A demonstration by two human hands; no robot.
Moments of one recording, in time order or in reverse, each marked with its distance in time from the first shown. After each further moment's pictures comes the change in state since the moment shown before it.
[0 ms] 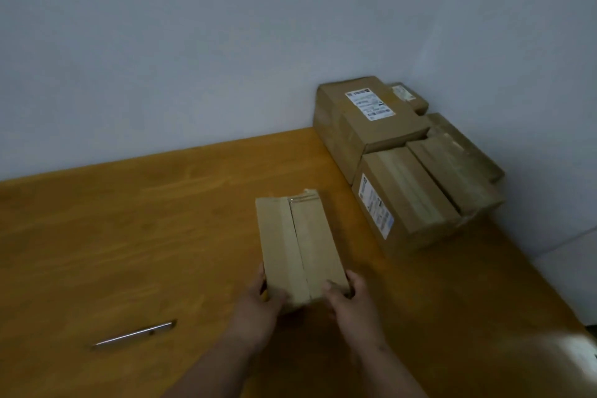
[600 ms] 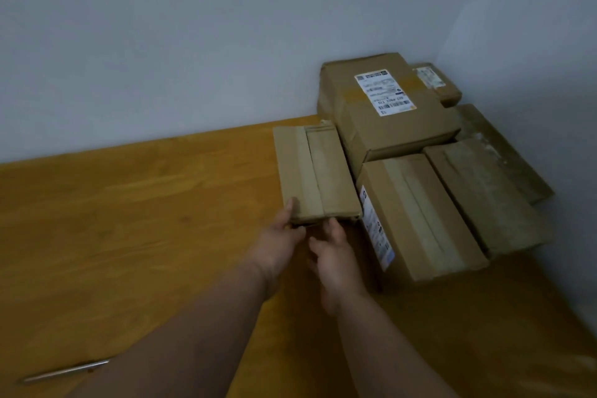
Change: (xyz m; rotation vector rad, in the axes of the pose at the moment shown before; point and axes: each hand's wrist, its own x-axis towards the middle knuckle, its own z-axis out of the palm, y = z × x) left_hand 0.136 0.090 0.062 -0.233 -0.091 0.039; right_hand 0.122 -0.077 0.005 0.180 -0.212 -0.051
